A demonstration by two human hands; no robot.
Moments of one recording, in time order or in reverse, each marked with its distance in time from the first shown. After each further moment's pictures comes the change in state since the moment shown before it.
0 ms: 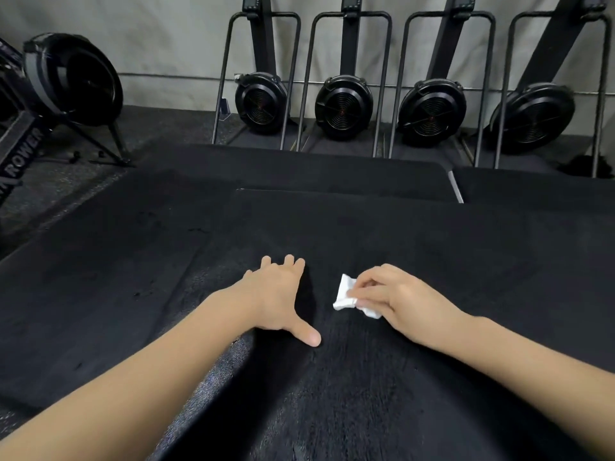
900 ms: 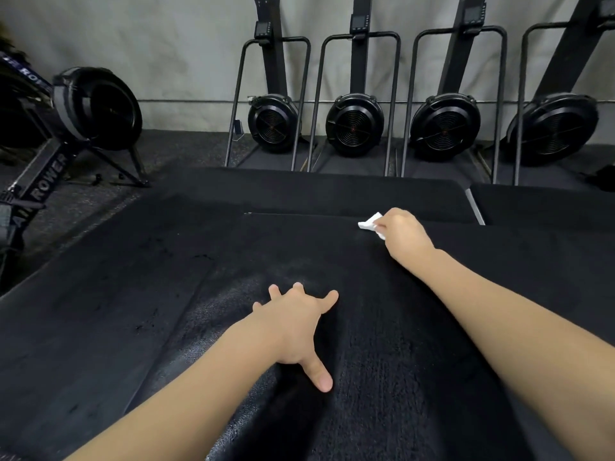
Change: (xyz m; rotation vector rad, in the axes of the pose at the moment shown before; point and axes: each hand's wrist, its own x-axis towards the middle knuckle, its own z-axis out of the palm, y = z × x) left_hand 0.024 0.016 -0.010 0.050 -0.096 -0.040; right_hand 0.144 0.106 -0.016 -0.162 0.194 0.478
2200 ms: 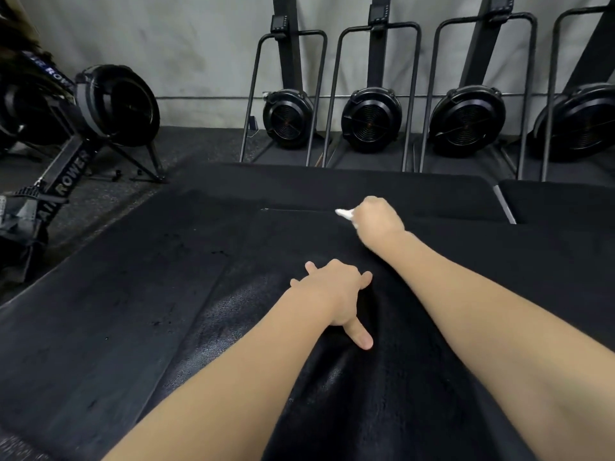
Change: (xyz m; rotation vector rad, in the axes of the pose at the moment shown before) left_hand 0.077 0.002 -0.015 -0.014 0.056 0.031; right_hand 0.055 -0.067 0.043 -0.168 -0.018 -0.029
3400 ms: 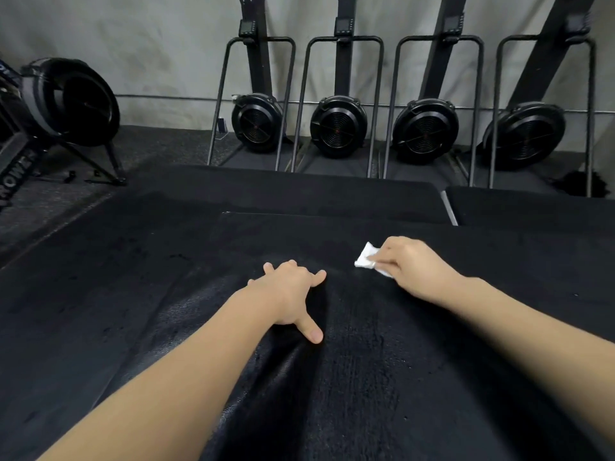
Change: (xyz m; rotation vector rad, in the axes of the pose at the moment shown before) left_hand -0.018 0.004 -0.004 0.015 0.016 -0.039; right_hand -0.129 0.111 -0.053 0.194 -0.095 -0.232
